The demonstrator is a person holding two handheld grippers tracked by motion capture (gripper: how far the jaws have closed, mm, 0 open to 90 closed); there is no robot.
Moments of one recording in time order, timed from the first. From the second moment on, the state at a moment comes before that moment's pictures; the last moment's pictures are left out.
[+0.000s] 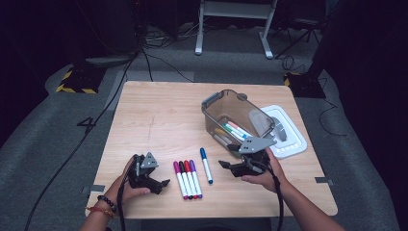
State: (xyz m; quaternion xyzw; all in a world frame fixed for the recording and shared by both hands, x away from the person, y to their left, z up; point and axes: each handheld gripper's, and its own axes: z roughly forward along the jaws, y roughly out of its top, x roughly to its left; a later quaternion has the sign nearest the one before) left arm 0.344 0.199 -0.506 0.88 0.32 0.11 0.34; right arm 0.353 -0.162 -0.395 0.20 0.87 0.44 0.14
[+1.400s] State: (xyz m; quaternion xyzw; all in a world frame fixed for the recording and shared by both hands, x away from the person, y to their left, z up) left arm 0.344 0.199 -0.506 0.88 0.32 0.11 0.34; right arm 0.410 -0.098 -0.495 0.25 0.89 0.37 0.11
